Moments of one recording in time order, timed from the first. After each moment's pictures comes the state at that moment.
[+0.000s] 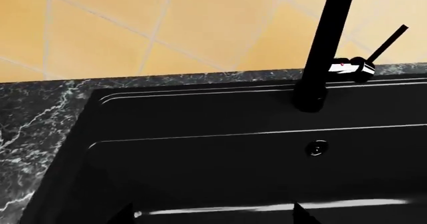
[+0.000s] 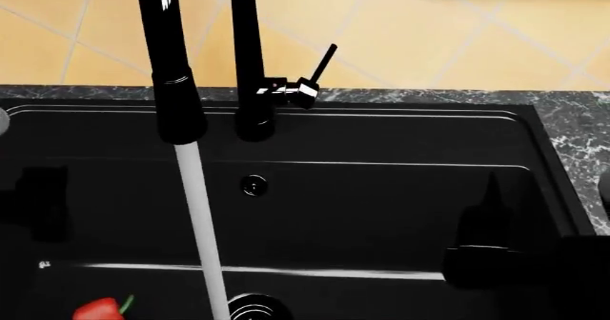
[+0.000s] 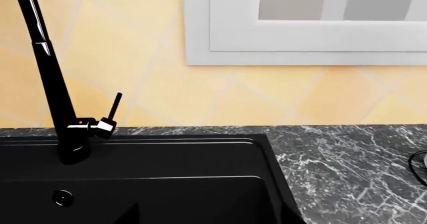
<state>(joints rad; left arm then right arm) -1.42 -1.07 1.34 0.31 -1.78 -0.40 -0.83 1.12 1.35 -1.22 -0.62 1.50 0.05 0.86</state>
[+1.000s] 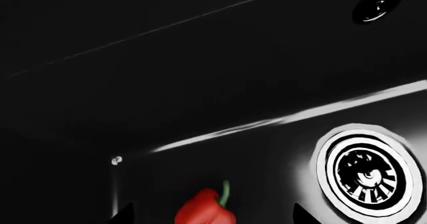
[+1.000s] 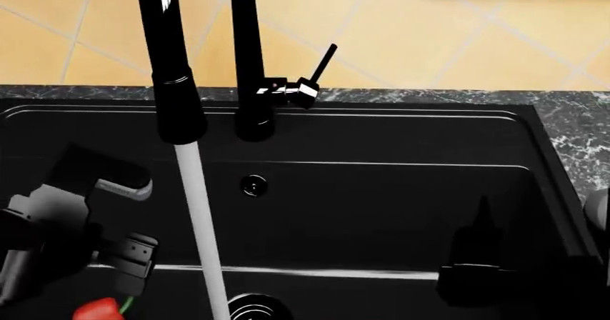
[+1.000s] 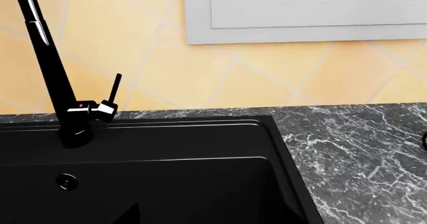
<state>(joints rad) -1.39 -0.55 1.59 -0.49 -1.63 -0.65 -0.49 1.04 1.33 -1.24 -0.59 1.48 -0.01 0.84</state>
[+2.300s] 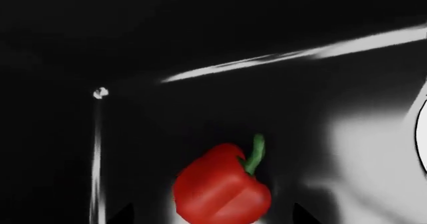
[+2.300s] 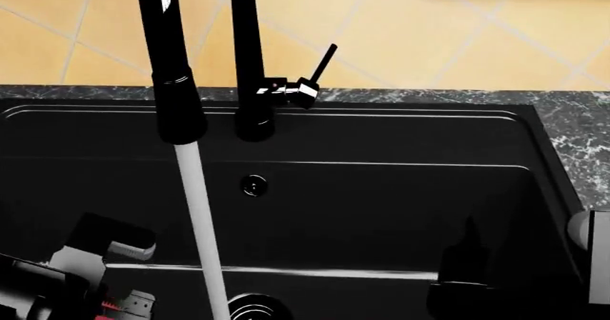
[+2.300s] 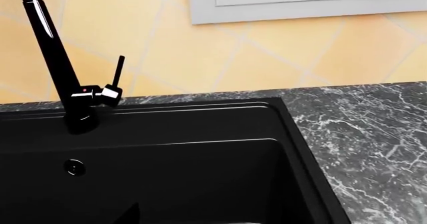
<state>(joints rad) -1.12 -0.15 1.03 -1.29 -0.82 -0.70 -0.11 0.96 1.30 -1.26 -0.55 1.46 -0.07 0.81</state>
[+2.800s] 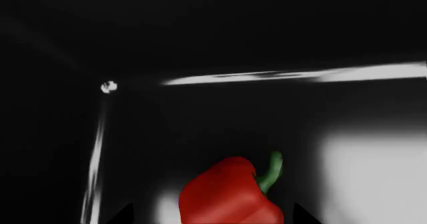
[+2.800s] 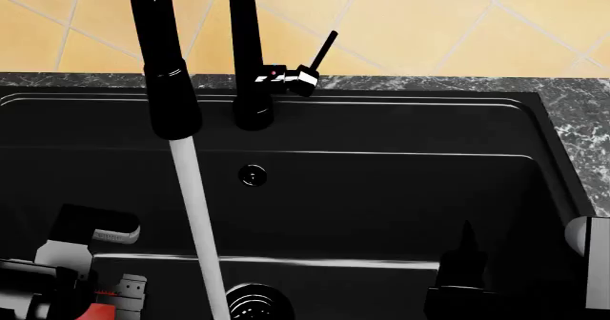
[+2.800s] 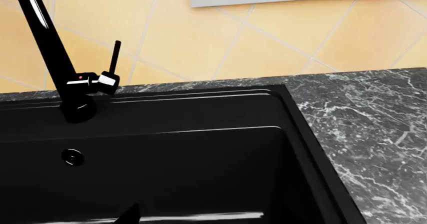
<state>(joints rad) -1.09 -0.12 0.31 -1.29 -0.16 -0.70 -0.05 0.94 1.29 -1.26 -0.55 1.45 -0.09 0.80</state>
